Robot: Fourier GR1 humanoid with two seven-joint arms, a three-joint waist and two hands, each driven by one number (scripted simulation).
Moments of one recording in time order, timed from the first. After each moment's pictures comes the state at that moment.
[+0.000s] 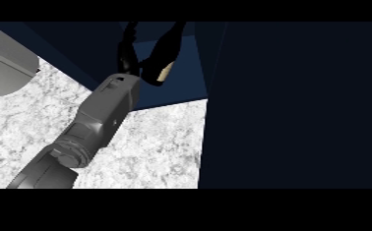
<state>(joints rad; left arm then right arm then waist) -1.13 0.09 -0.32 -0.02 0.60 0.68 -0.51 -0.58 -0.15 -0.06 -2.37 -0.30 0.02 0.84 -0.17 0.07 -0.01</state>
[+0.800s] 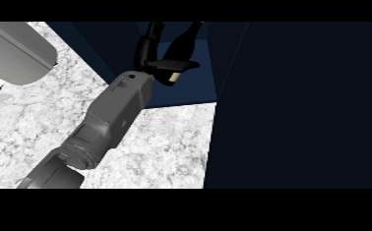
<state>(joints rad) -1.12 0.05 -0.29 -0.15 0.63 0.25 -0.67 -0.58 -0.17 -0.07 -2.37 -0.29 -0.02 0.86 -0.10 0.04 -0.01</state>
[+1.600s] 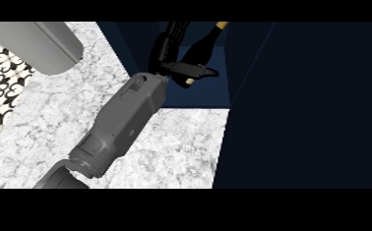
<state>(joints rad) -1.04 0.01 -0.29 -0.44 0.61 0.12 -0.60 -0.58 -0.21 -0.07 -2.39 -0.25 -0.09 0.93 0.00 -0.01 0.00</state>
